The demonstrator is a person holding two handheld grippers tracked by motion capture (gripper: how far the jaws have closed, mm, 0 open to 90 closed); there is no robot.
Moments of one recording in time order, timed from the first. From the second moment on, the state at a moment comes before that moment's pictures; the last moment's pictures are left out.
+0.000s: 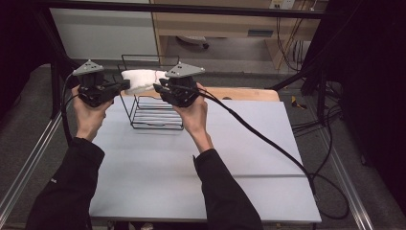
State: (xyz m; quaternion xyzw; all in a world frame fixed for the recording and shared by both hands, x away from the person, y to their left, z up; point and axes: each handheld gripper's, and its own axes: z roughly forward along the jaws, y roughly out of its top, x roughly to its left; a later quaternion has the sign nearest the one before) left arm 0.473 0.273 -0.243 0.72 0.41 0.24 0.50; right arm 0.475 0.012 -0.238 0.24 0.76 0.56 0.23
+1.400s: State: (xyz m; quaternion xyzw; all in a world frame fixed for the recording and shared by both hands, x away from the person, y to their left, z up) left arm 0.461 0.277 -0.264 0.74 0.39 0.24 0.49; right arm 0.478 0.001 -0.245 0.28 0.77 0.55 0.18
